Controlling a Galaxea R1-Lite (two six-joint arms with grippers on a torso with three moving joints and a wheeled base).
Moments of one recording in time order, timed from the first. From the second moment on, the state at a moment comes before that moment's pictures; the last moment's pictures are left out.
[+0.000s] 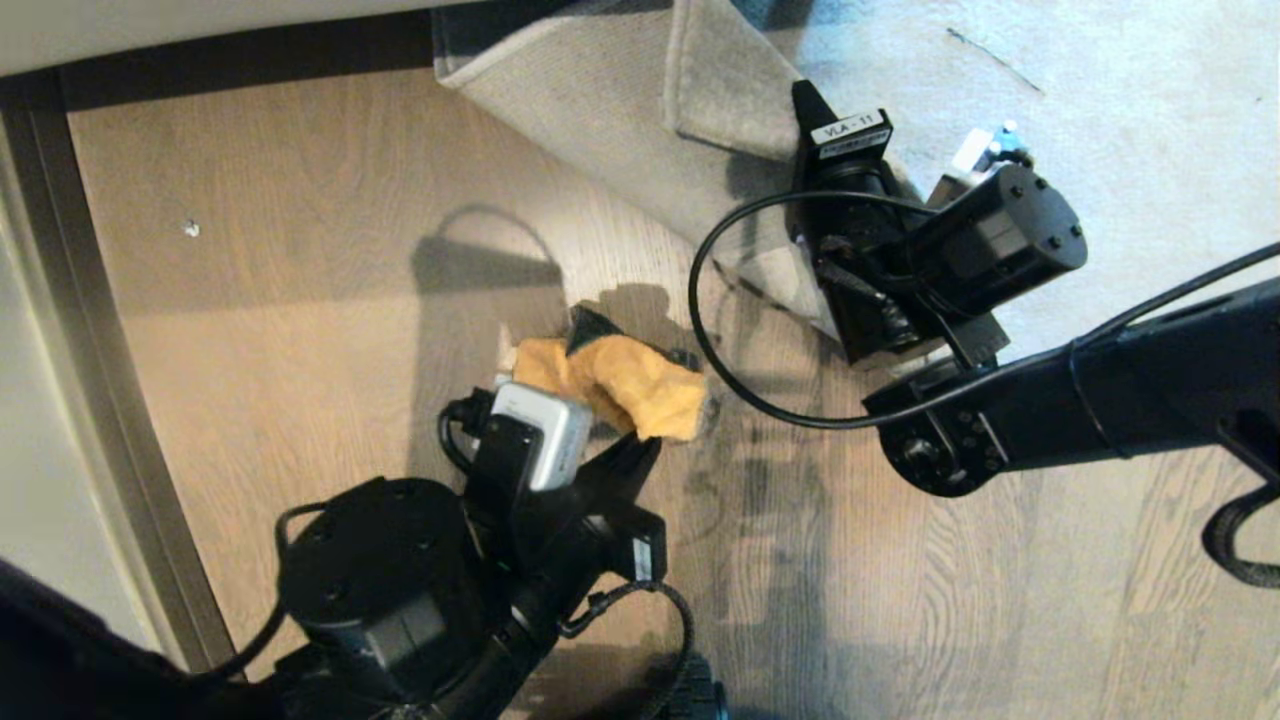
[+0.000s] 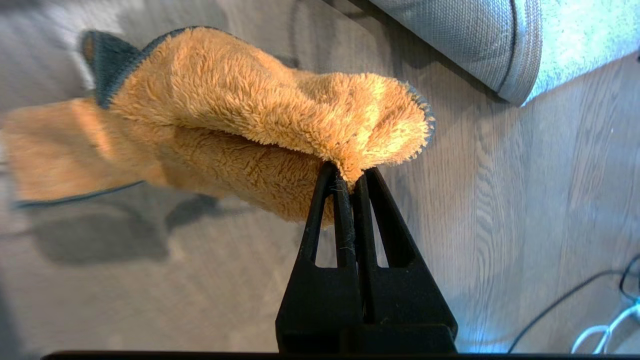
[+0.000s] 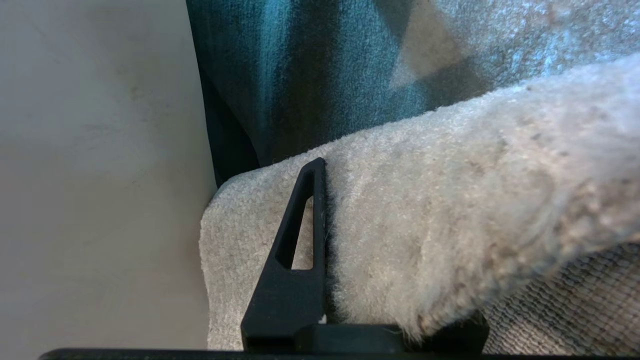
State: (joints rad) left arm -0.95 1.84 -0.44 -1.45 0.37 -0.03; right arm 0.61 2.06 -1.32 -1.52 -0.30 0.98
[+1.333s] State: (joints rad) left arm -0.84 2.24 -0.83 -1.52 0.47 -0.05; right arm 0.61 2.07 -1.31 -1.52 -0.31 0.98
